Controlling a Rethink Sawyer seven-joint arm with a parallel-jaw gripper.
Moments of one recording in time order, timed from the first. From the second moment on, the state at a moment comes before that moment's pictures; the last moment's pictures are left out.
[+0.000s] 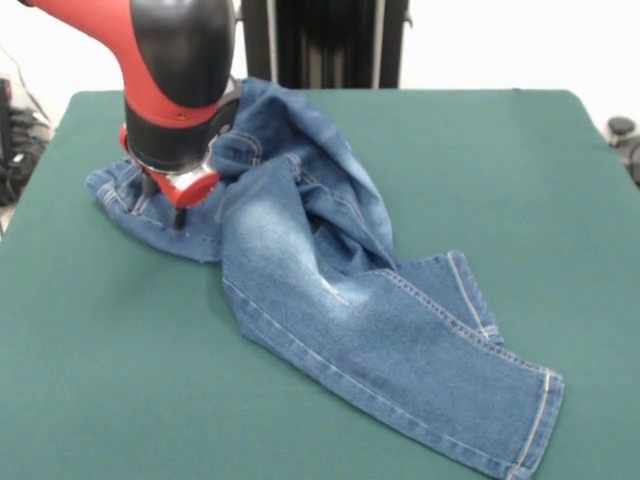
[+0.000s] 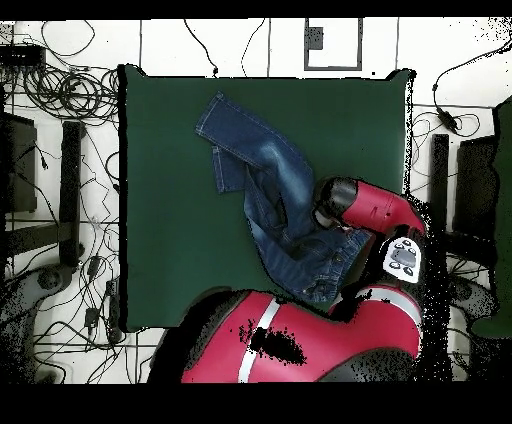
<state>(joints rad) -0.21 -0.20 -0.38 1.27 0.04 0.71 2.17</state>
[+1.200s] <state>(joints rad) -0.21 -0.27 -0.41 1.28 -0.04 1.02 2.17</state>
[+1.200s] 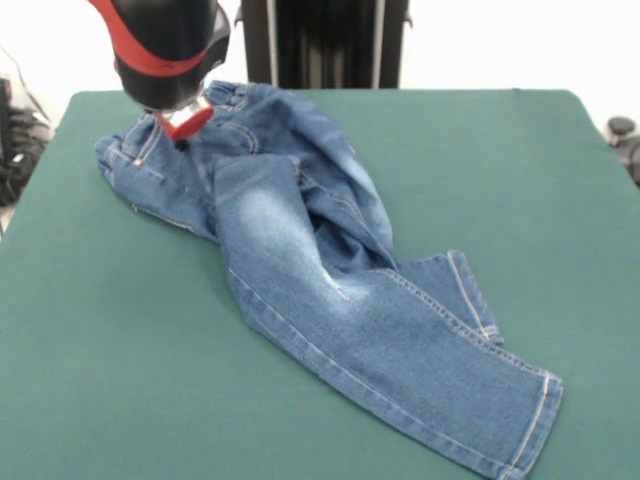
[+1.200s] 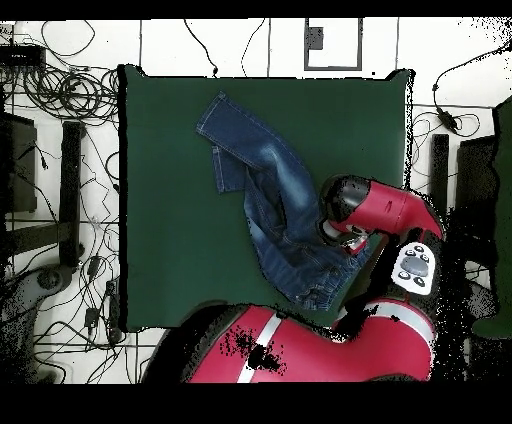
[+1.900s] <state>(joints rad) -0.26 -0.40 -0.33 1.40 0.06 0.80 2.17</state>
